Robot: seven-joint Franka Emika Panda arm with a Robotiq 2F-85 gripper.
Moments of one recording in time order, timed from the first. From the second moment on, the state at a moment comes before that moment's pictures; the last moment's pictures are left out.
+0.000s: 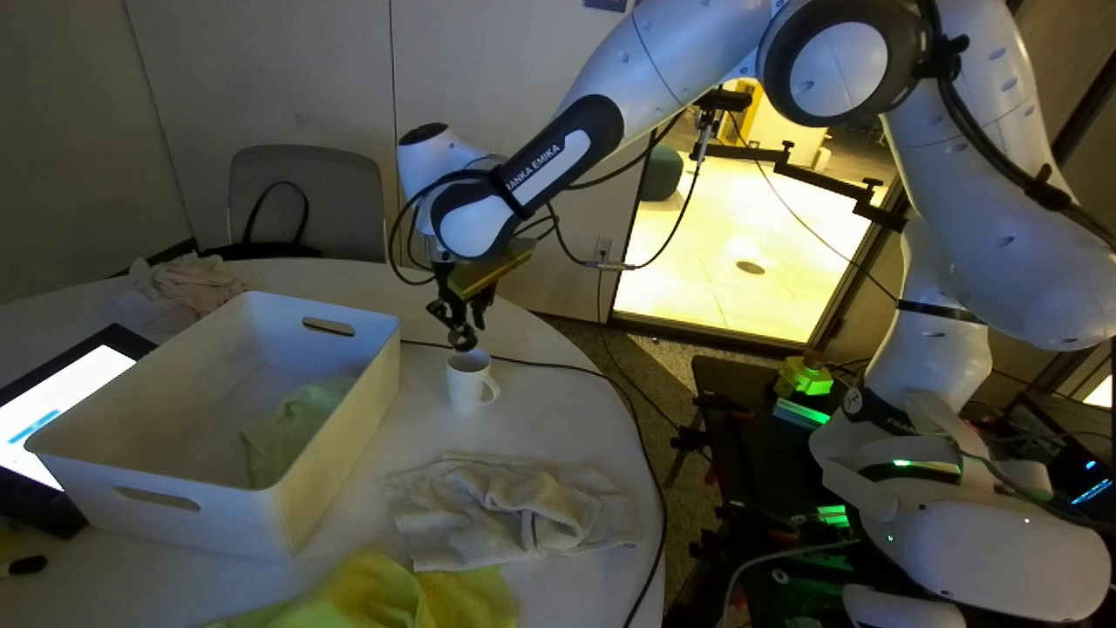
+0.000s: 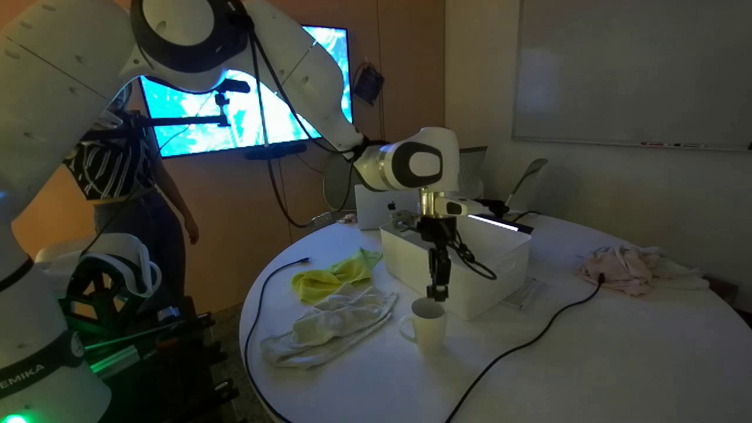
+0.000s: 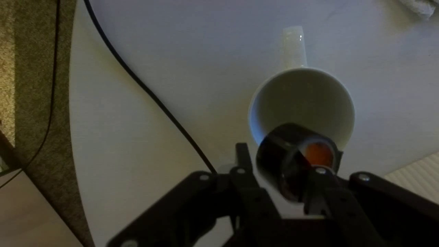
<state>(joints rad) 0.07 0.76 -0.22 -1.60 -0.10 2.20 0.55</state>
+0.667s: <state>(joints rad) 0.07 0.73 -0.21 -1.63 -0.10 2.20 0.53</state>
